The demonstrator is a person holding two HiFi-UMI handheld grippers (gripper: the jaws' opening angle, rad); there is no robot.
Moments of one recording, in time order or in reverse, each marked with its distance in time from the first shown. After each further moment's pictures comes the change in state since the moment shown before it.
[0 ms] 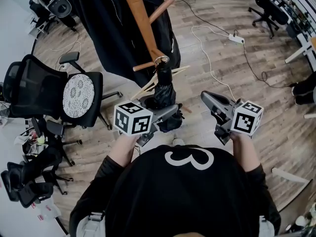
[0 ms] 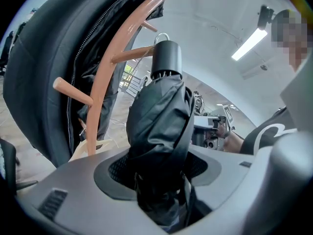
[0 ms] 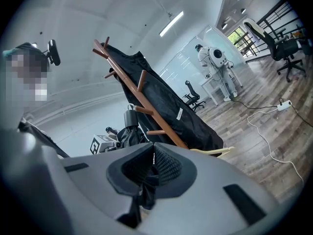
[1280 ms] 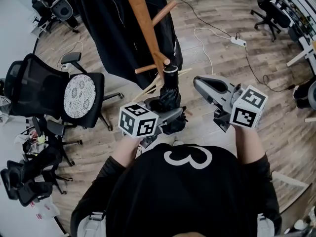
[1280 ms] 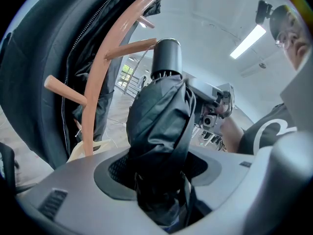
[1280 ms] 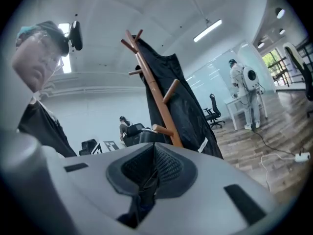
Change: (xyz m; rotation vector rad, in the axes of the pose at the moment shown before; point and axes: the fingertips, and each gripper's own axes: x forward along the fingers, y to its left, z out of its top) left arm 0.012 -0.007 -0.001 0.020 0.007 -0.009; right arm 0.032 0.051 0.064 -0.335 -0.022 0.142
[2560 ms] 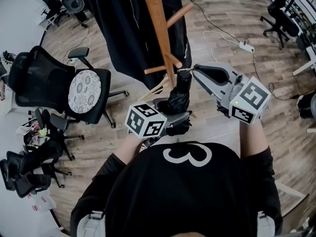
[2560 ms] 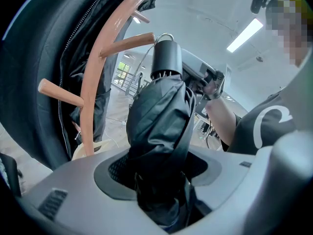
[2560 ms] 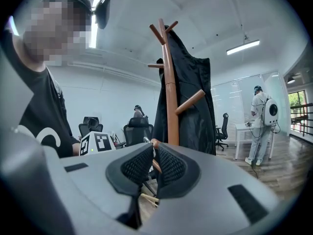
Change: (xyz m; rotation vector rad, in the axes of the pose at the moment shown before) left arm 0.000 0.006 -0.002 0.056 0.052 -0.009; right arm 0.048 0.005 0.037 -0.364 0.026 0.068
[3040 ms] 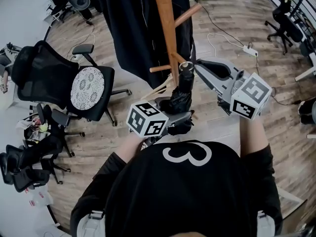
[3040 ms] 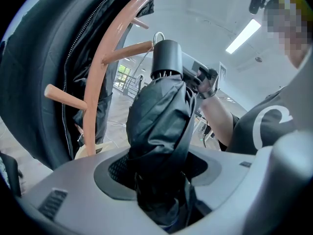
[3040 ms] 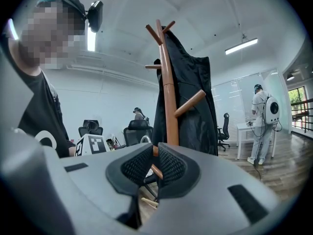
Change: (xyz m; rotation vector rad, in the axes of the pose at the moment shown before) left arm -0.010 0.001 0.005 0.002 -0.030 0.007; right arm 0.015 -0.008 0.009 0.022 -0.018 0.005
